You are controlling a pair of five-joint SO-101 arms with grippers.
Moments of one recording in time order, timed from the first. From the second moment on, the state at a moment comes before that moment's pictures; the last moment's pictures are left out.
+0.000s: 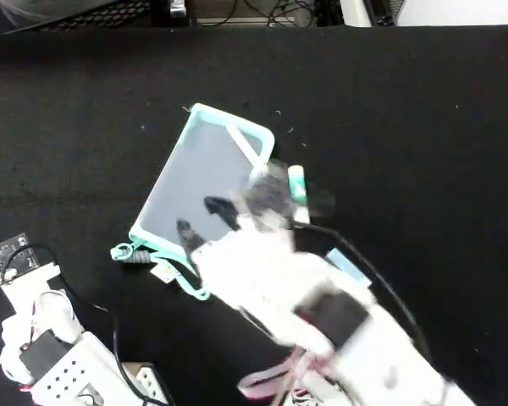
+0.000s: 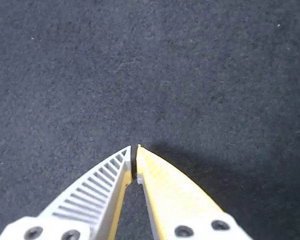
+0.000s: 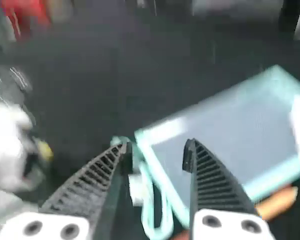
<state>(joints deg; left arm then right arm) -52.1 -104.0 96.5 73.2 -19.1 -46.6 -58.9 54.6 48.7 -13.1</state>
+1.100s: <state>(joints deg) -52.1 -104.0 96.5 73.2 -19.0 -56.1 -12.7 57.0 38.2 14.6</state>
